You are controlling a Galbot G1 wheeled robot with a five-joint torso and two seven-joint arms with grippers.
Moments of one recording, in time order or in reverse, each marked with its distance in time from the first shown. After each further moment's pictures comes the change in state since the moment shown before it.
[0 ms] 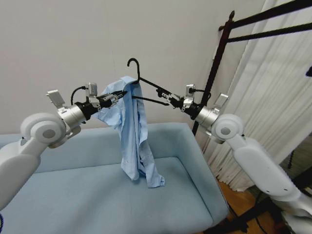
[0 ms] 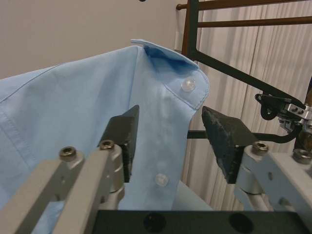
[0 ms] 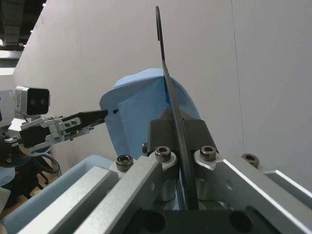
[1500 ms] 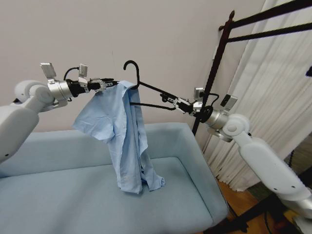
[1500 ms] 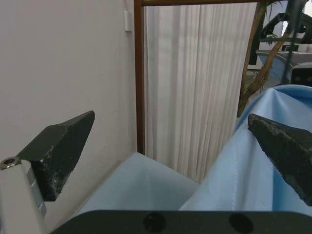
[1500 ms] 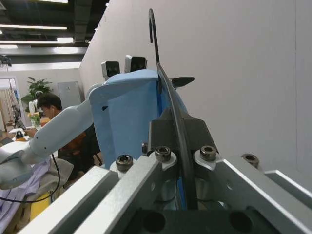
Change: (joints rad) left arm -0.594 -0.037 0.472 0.629 0.145 0.064 0.769; right arm 0.001 -0.050 0.027 -0.154 0.023 -0.027 -0.430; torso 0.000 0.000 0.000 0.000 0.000
